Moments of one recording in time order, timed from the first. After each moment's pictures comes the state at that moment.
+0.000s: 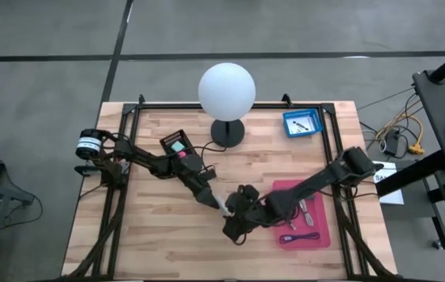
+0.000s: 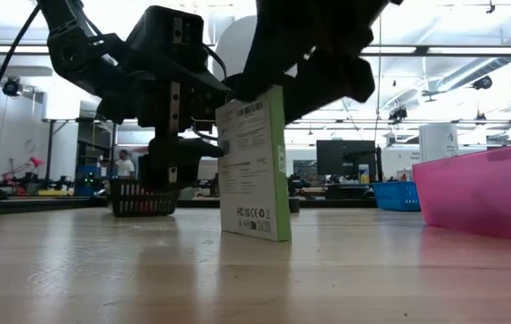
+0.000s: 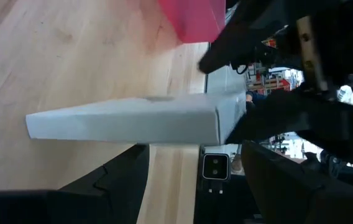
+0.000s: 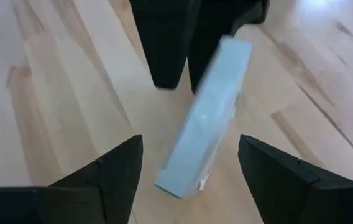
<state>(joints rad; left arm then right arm) -0.01 1.68 0.66 0.62 0.65 -1.03 0.43 1.93 1.42 -0.48 0.44 0.88</state>
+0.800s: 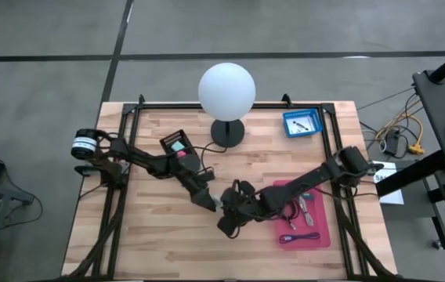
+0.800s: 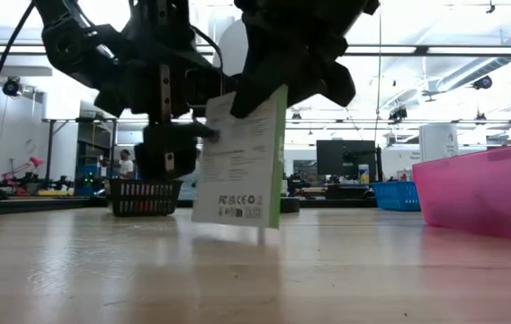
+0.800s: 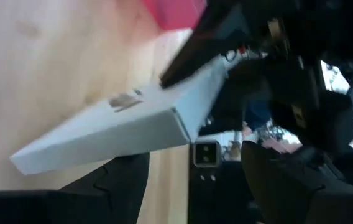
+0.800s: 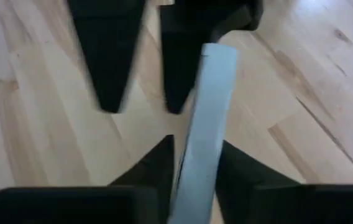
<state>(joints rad) -0.01 1.64 0.66 0.61 0.68 -0.99 0.39 1.97 1.47 -0.48 0.41 0.86</state>
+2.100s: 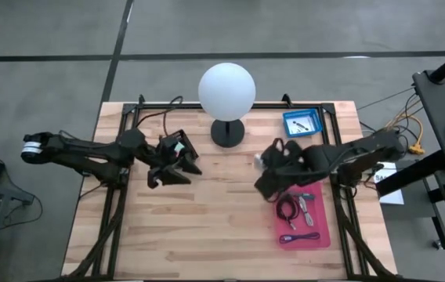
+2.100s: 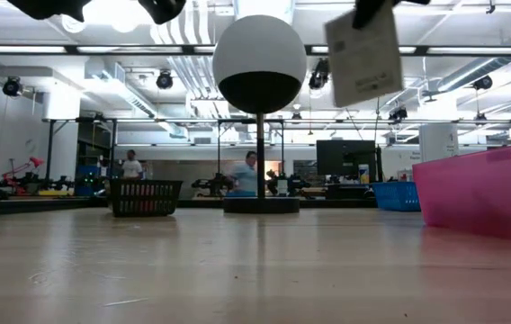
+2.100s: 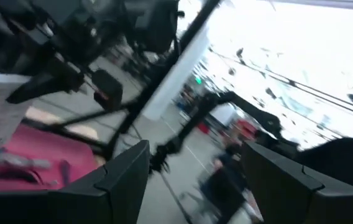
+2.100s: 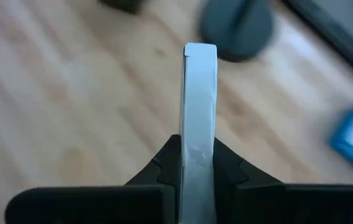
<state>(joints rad) 0.01 1.01 0.64 0.62 0.52 -0.74 0.32 1.58 1.62 -1.26 0.51 0.93</state>
